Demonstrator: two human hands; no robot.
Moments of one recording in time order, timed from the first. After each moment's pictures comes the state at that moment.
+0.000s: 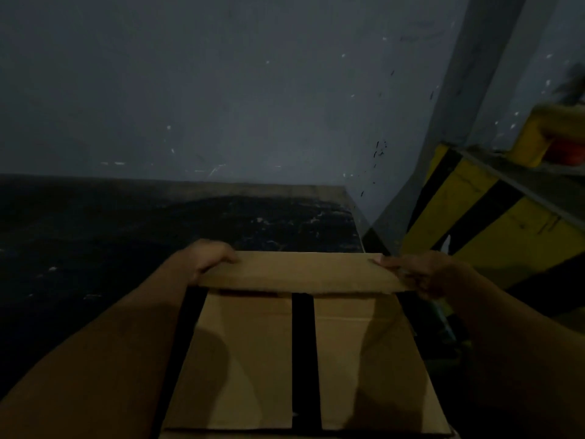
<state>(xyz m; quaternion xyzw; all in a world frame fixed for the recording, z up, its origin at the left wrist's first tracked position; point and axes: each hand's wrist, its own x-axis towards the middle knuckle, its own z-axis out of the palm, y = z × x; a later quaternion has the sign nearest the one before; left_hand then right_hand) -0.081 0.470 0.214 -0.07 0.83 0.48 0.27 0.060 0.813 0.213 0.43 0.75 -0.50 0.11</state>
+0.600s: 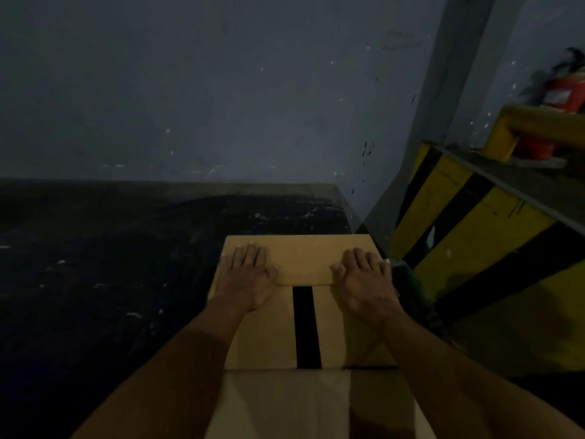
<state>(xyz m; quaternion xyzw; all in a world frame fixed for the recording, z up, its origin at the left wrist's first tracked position) 0.013 0.500 0.152 0.21 0.98 0.04 0.04 0.113 0.713 0.148 0.15 0.98 -0.12 -0.06</state>
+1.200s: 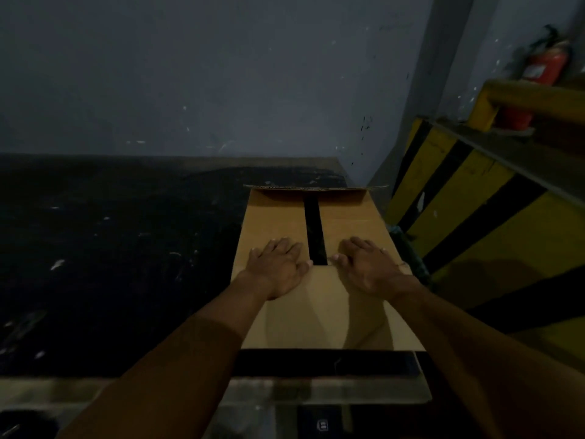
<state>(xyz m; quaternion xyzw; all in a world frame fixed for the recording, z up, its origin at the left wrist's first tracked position) 0.186 0.445 0.168 0.31 0.94 0.06 0.11 0.260 0.637 0.166 0.09 0.99 -0.13 0.00</state>
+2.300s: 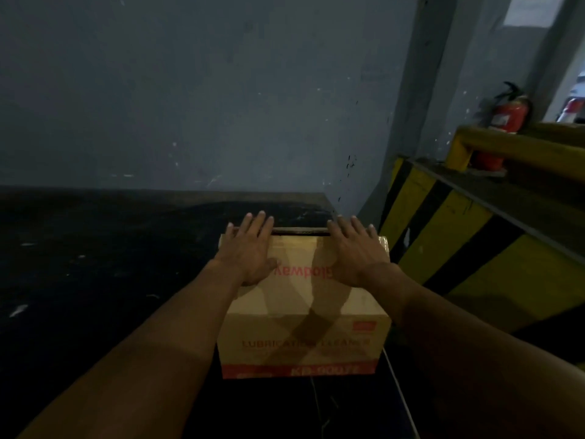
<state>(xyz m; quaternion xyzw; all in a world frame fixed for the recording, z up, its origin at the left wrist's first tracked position) 0.115 0.453 0.233 0.31 0.95 -0.01 -0.09 0.212 0.655 0.241 0.08 0.99 0.05 -0.09</state>
